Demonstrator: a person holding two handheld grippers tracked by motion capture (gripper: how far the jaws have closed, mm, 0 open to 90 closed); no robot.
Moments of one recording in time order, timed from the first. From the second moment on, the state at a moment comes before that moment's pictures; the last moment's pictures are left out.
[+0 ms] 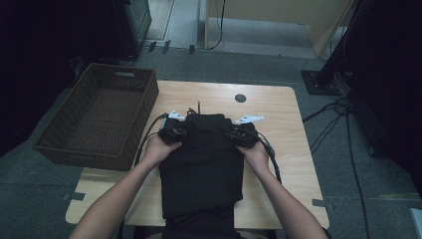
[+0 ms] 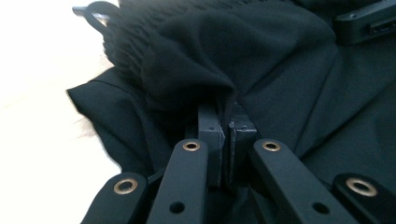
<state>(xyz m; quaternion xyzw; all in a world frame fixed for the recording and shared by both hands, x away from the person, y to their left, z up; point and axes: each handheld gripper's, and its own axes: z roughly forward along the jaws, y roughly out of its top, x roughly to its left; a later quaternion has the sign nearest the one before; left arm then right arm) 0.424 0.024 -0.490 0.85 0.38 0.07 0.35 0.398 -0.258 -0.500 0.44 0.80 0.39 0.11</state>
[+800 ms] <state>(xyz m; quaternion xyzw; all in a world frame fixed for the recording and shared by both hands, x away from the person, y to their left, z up) 0.502 0.008 -0.452 0.79 0.45 0.11 0.40 0.486 -0.261 -0.467 0.51 0.73 0.42 0.18</state>
